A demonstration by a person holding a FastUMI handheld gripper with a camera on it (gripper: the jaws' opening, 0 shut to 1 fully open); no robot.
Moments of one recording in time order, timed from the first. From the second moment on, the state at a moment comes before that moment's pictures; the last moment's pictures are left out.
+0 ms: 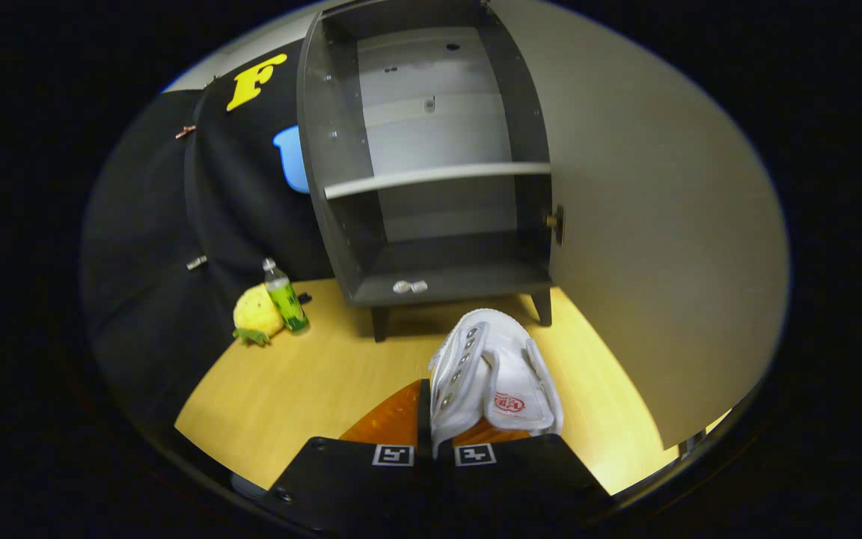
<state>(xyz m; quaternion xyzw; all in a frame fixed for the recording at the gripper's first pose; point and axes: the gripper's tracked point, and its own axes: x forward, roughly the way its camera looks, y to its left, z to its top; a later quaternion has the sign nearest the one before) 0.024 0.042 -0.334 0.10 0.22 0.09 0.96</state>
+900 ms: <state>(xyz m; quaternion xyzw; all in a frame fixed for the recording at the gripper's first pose) 0.278 0.063 -0.166 0.06 0.20 0.11 0.97</state>
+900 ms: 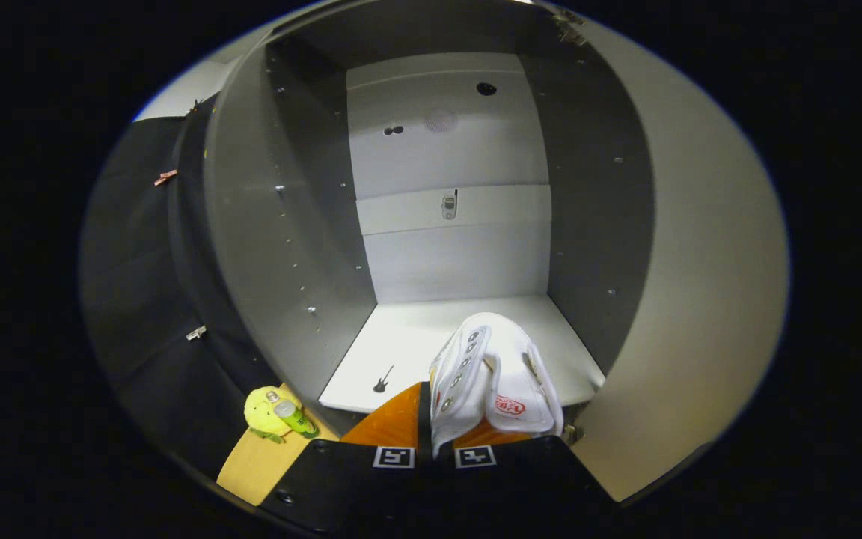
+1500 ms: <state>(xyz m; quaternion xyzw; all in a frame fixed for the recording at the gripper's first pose) 0.426 0.080 -0.220 -0.06 0.21 0.10 0.97</state>
